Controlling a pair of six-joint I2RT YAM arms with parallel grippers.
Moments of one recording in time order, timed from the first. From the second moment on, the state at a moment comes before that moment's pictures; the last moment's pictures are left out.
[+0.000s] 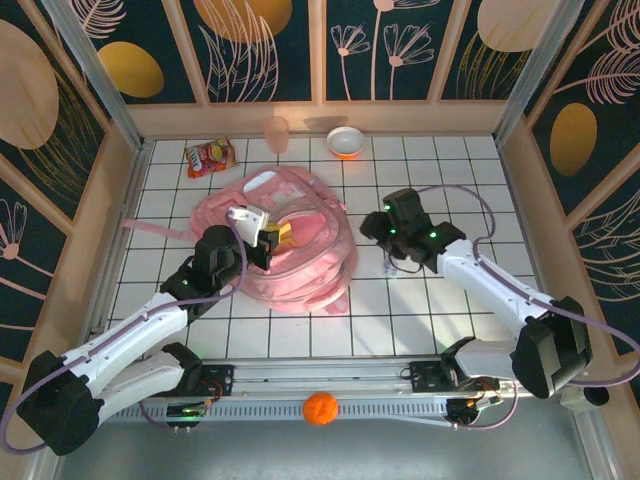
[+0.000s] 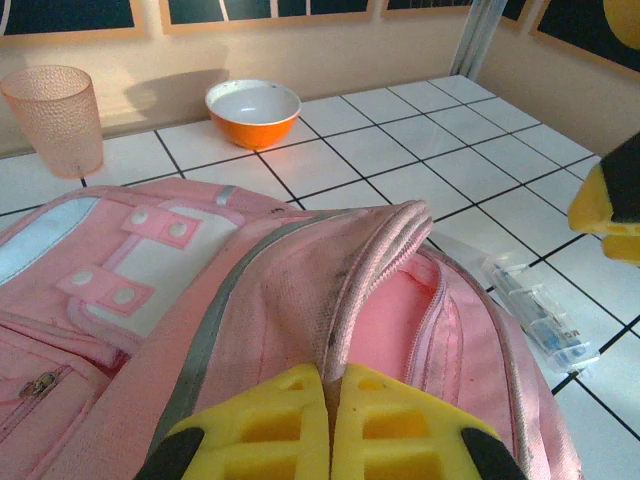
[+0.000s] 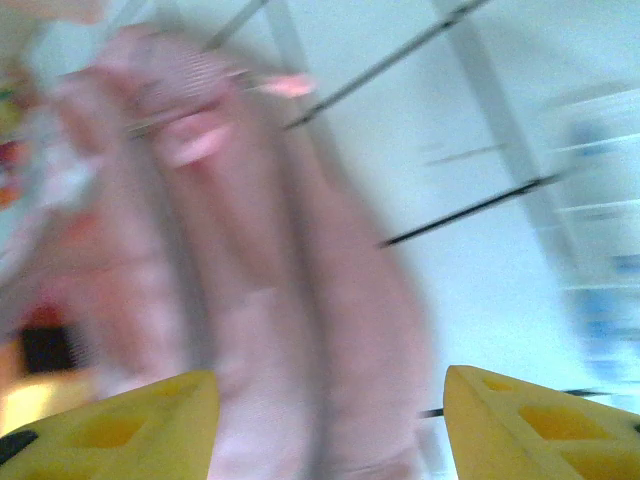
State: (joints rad) left arm -0.63 0.97 0.58 0.08 0.00 -0.17; right arm 0.54 1.26 0.92 -0.56 0.03 0.98
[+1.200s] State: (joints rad) left arm -0.63 0.97 0.58 0.08 0.00 -0.17; right arm 0.49 1.38 0.94 -0.63 -0.07 0.74
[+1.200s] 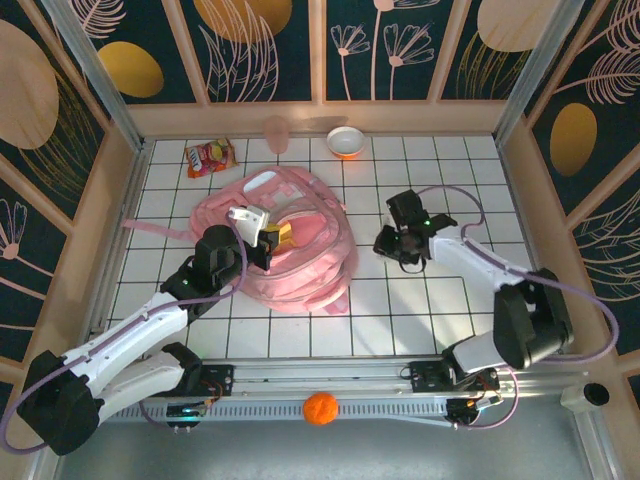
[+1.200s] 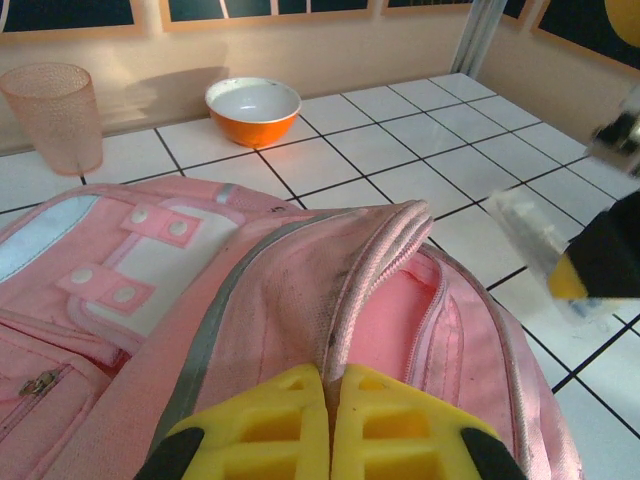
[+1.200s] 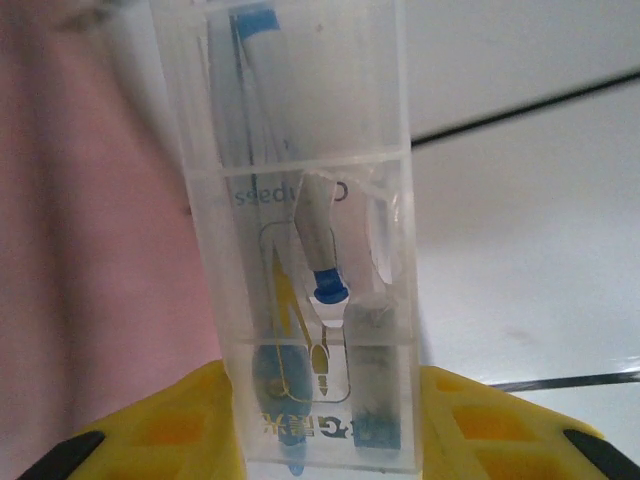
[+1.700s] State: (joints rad) left arm -0.63 0.98 0.58 0.09 0.01 -0.18; right arm 0.82 1.36 1.03 -0.59 -0.39 0.91
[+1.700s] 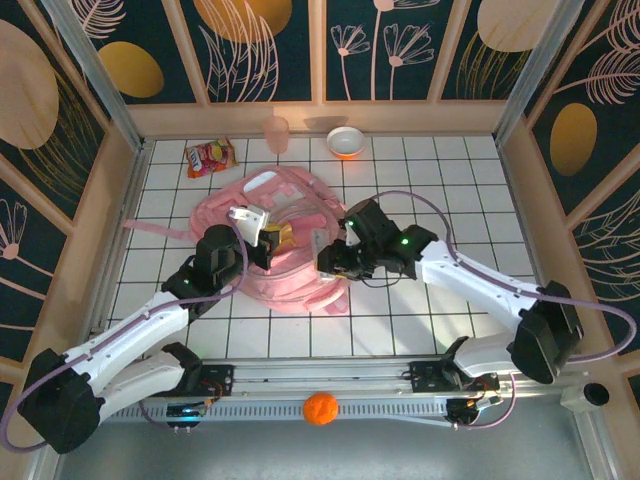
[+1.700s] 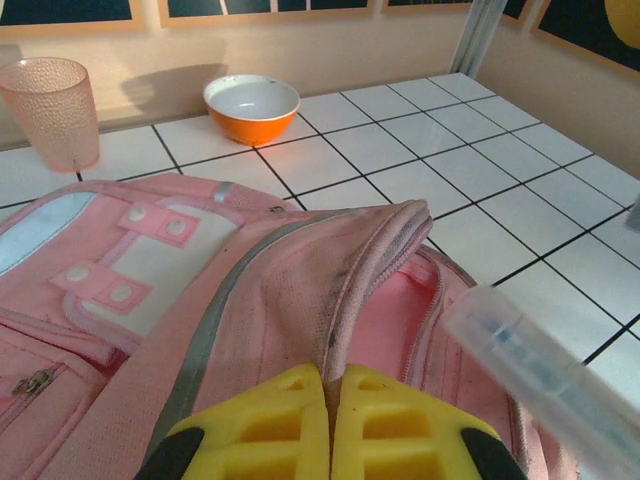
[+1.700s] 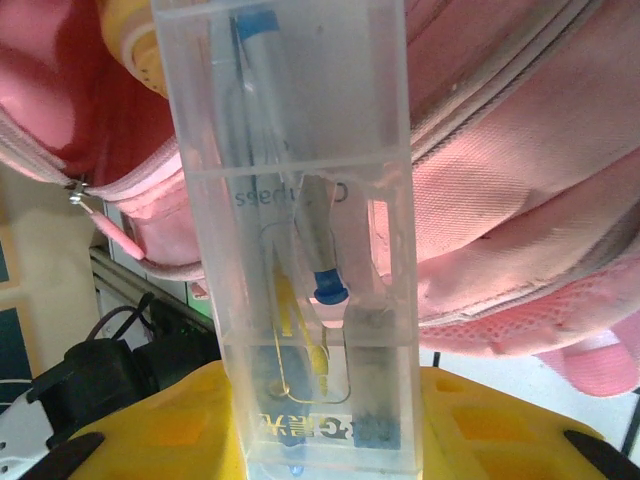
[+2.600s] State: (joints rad) left arm -0.63 0.98 0.58 0.09 0.07 -0.18; right arm 0.76 1.57 1.09 -0.22 -0.42 1.14
